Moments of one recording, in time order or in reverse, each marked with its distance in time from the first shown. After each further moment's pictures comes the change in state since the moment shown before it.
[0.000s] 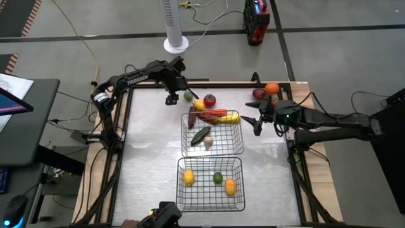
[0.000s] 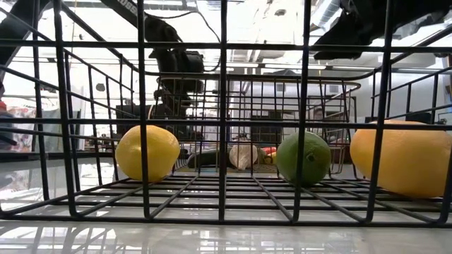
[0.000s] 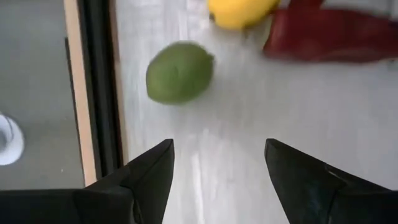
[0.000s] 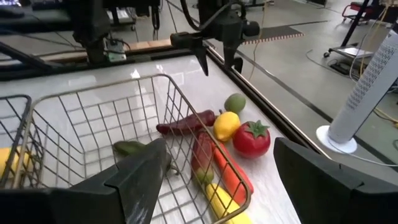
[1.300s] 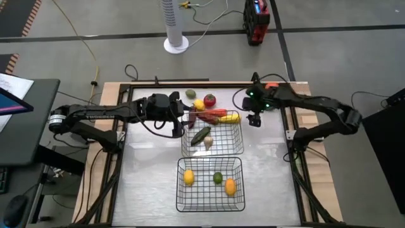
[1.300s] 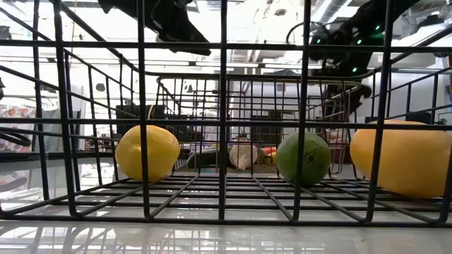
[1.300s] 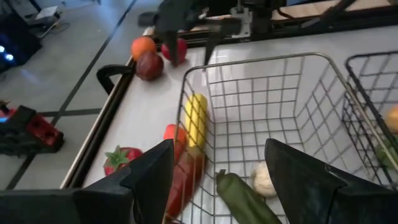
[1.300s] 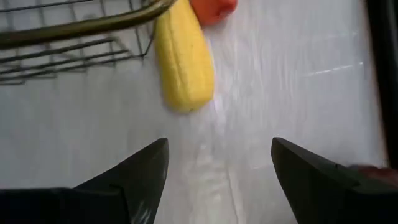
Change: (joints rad) left arm -0.555 -0.609 -0.578 0.798 -0.127 -0.561; right arm -0.437 0.579 0.241 -0.488 -0.291 -0.492
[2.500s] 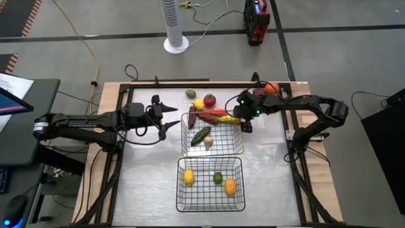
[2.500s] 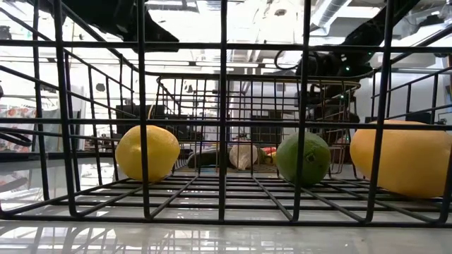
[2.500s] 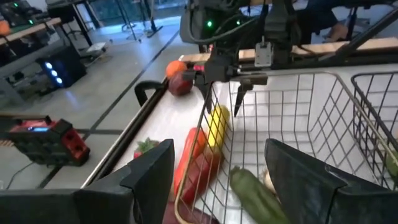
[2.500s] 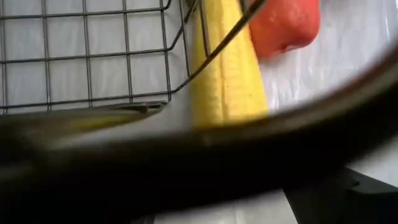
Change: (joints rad) left arm -0.032 -0.345 -0.353 0.209 -0.128 -0.057; right arm 0.069 0.176 -0.108 0.331 -0.084 -0.009
